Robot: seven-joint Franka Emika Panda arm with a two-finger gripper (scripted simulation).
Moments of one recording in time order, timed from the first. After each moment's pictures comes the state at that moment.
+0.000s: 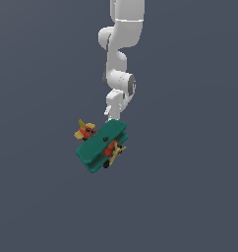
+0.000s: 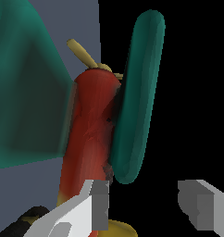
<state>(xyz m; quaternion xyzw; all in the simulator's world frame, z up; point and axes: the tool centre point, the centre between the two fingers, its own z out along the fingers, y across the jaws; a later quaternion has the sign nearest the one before) -0.112 -0.060 0.142 0.59 0.35 0.40 0.61</state>
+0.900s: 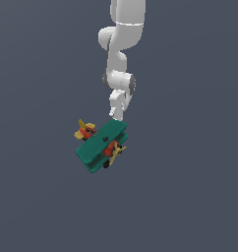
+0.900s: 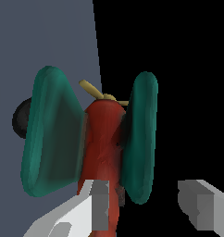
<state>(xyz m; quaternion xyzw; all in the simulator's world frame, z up) -0.117 -0.034 0.131 0.58 0.37 0.45 0.57</state>
